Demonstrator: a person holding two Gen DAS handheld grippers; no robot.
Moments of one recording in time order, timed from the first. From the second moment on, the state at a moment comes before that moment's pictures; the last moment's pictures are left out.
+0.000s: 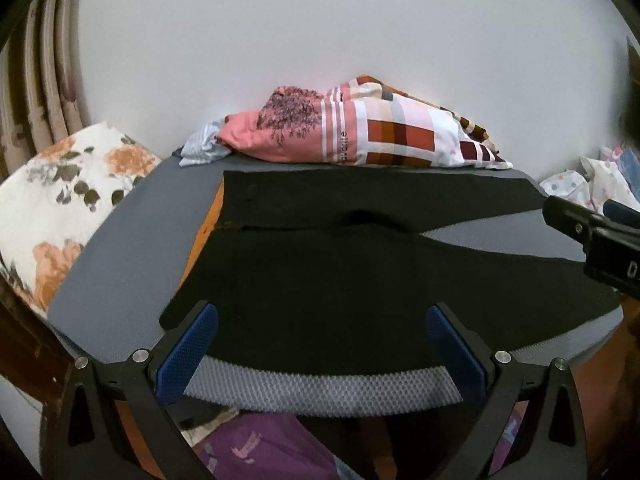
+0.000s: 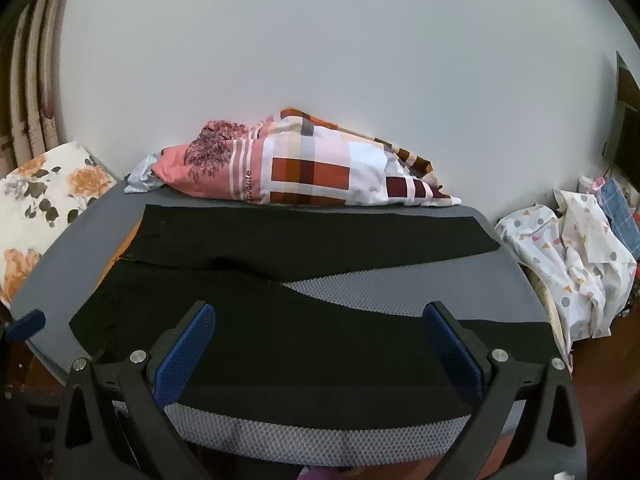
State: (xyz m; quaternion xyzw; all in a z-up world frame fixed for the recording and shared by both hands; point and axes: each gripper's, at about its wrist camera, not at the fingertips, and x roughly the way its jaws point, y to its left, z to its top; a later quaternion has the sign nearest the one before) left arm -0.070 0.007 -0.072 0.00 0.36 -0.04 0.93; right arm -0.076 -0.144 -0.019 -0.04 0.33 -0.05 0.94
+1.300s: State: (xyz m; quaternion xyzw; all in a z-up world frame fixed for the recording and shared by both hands) left arm 0.168 0.164 -0.112 0.03 0.38 -0.06 0.92; right arm -0.005 -0.135 -0.082 -0.03 0.43 -0.03 0.90
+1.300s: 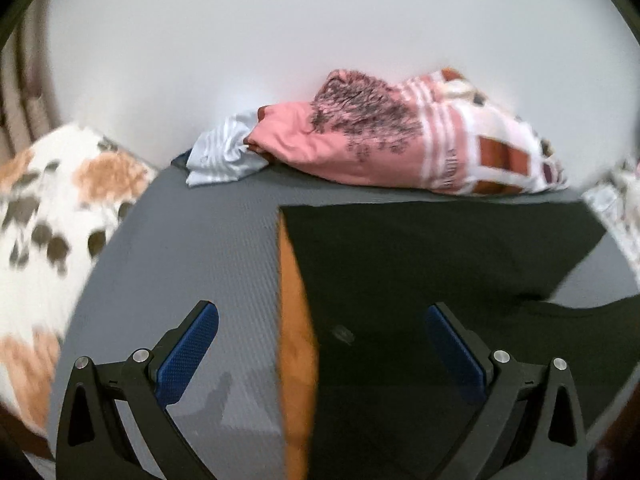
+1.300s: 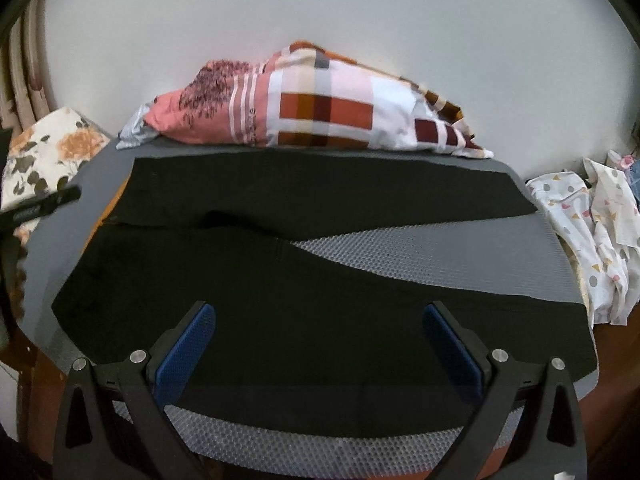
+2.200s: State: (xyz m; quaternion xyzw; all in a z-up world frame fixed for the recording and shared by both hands) left arm 0.373 0.198 -0.206 -0.02 0.50 -0.23 0.83; right arm 0.055 -0.123 -0.150 -0.05 0.51 -0.02 0.86
